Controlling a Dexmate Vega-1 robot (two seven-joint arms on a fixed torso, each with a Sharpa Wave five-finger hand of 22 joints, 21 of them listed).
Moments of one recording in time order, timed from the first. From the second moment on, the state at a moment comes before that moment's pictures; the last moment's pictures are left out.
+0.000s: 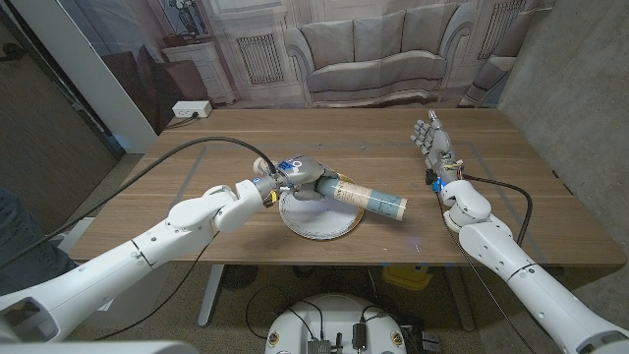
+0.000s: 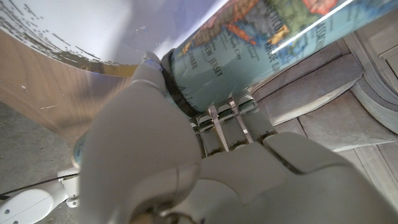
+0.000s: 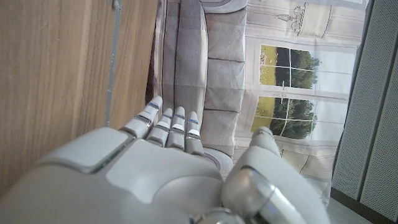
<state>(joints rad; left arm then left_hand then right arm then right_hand) 0.87 0.89 0.63 -1.93 0.84 -0.13 0.04 1.27 0.13 0.09 -0.08 0.20 0.63 -0.05 0.25 0.20 0.65 -0.13 0.25 0.27 0.60 -0.06 0.23 0.23 0.65 -0.06 0.35 0.18 -1.02 -0.53 -0.29 -1.62 0.69 0.22 -0.21 0.25 0.05 0.18 -0.10 0.19 0.28 0.05 0.20 0.19 0.28 0.08 0.21 0.18 0.20 0.00 0.19 0.18 0.24 -0.04 0.26 0.18</state>
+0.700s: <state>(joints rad) 0.85 0.86 0.66 -1.91 0.85 -0.12 0.01 1.27 0.13 0.09 -0.08 0.20 0.63 -0.05 0.24 0.20 0.65 -0.13 0.24 0.27 0.60 -0.06 0.23 0.24 0.65 -0.06 0.34 0.18 -1.02 -0.53 -0.28 -1.61 0.70 0.22 -0.21 0.25 0.05 0.17 -0.10 0.19 0.28 0.05 0.20 0.19 0.28 0.08 0.21 0.18 0.20 0.00 0.19 0.18 0.24 -0.04 0.25 0.18</state>
